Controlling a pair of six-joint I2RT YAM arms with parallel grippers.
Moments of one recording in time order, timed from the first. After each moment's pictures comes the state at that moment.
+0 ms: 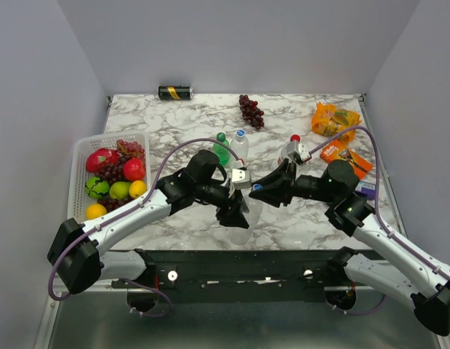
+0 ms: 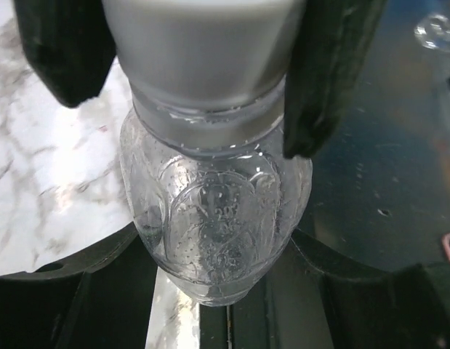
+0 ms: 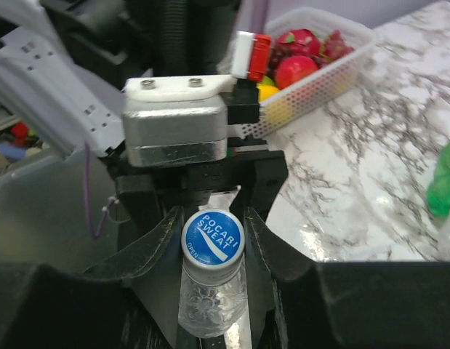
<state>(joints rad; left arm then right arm) -0.80 1.24 0.90 -0.26 0.84 0.07 0.65 0.87 0.69 0.20 -0.68 0.28</state>
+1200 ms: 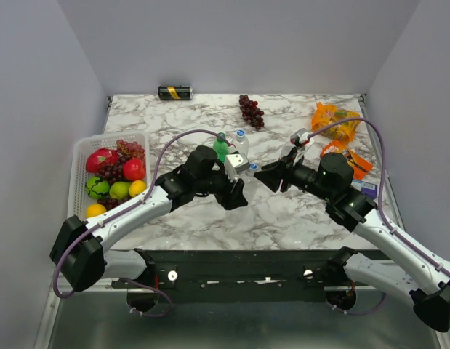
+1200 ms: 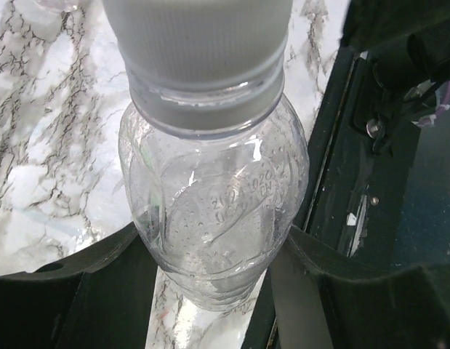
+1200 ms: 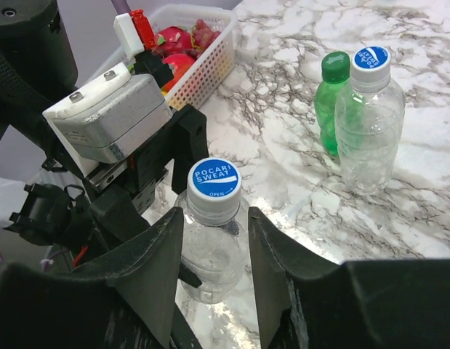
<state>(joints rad) -0.77 1.27 0.91 -0.21 0.53 -0.03 0.66 0.89 0.78 -0.02 -0.29 0.31</state>
